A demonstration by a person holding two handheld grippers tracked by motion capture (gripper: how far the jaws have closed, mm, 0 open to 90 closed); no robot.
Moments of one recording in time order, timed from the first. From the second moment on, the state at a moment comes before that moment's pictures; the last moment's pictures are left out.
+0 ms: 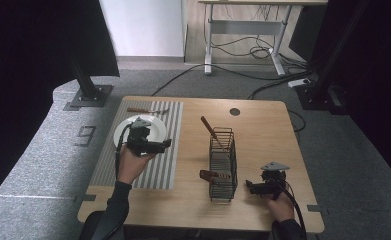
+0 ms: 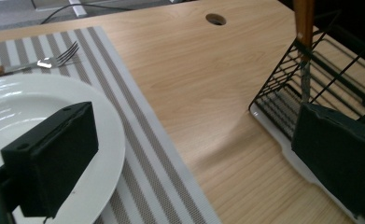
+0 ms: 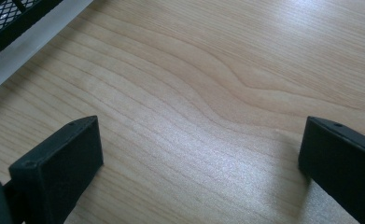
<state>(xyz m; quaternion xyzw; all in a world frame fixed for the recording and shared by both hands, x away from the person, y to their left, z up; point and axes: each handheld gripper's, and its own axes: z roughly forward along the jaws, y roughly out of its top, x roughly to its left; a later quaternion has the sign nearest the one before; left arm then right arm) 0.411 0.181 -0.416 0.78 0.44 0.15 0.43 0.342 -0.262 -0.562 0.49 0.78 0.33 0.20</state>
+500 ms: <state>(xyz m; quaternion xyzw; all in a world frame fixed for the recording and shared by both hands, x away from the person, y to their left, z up) 0.433 0.125 -0.394 0.79 0.42 0.13 0.44 0.342 -0.262 -0.562 0.49 0.78 0.33 0.20</state>
